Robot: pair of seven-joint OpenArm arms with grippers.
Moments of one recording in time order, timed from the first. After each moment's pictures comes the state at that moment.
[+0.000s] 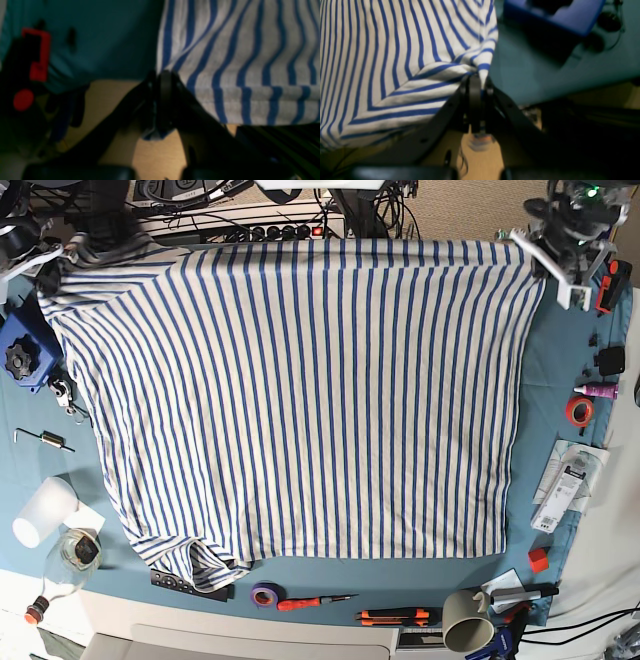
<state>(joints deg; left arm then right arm) 41.5 -8.3 -28.8 124.0 -24.6 -16.2 58.3 -32.1 15.4 65.1 115.6 50.8 28.2 -72.7</state>
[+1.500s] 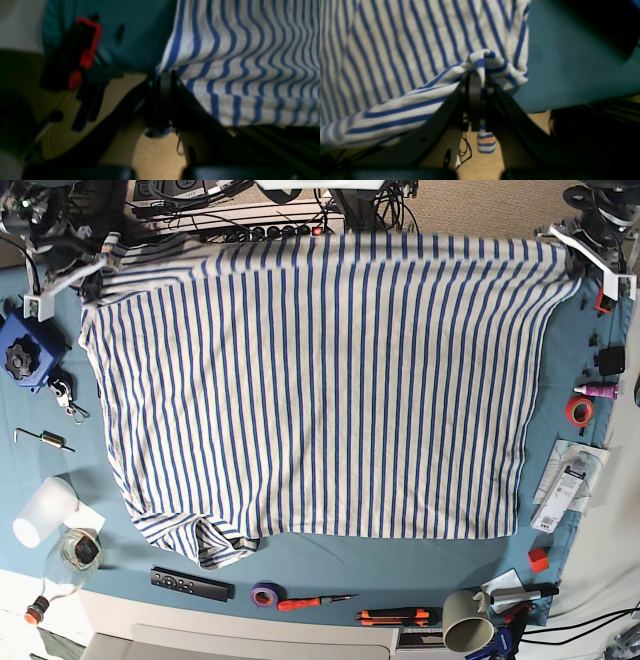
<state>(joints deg) 42.5 -8.2 -41.7 124.1 -34.8 -21.5 55.6 -29.6 12.9 49.9 115.6 38.1 22.8 -67.5</state>
